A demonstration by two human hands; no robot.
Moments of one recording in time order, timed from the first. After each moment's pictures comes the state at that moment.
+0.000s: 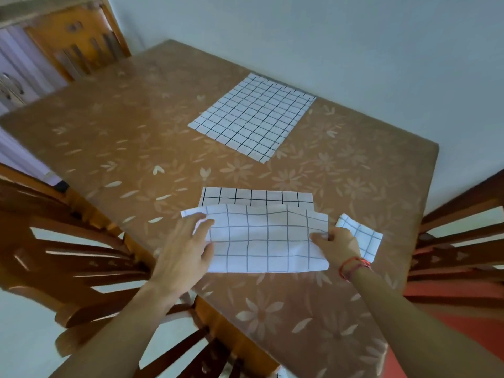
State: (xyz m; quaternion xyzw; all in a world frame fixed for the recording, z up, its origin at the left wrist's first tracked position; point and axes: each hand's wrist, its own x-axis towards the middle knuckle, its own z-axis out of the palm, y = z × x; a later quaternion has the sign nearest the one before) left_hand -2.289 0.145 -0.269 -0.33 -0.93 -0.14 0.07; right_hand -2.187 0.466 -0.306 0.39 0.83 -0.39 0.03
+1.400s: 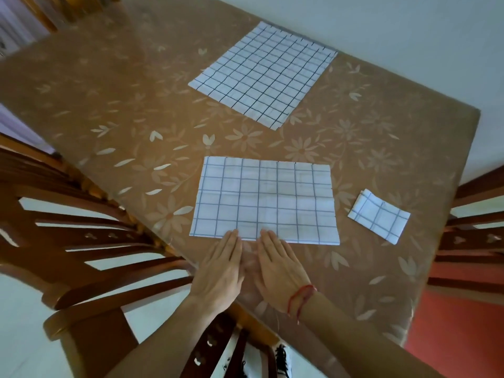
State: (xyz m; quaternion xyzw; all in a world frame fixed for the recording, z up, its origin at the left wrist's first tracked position) left_hand -2.227 0.160 -0.379 -0.35 -0.93 -0.07 -0.09; right_hand -2.166 0.319 -0.370 0.00 0.99 -0.07 0.11
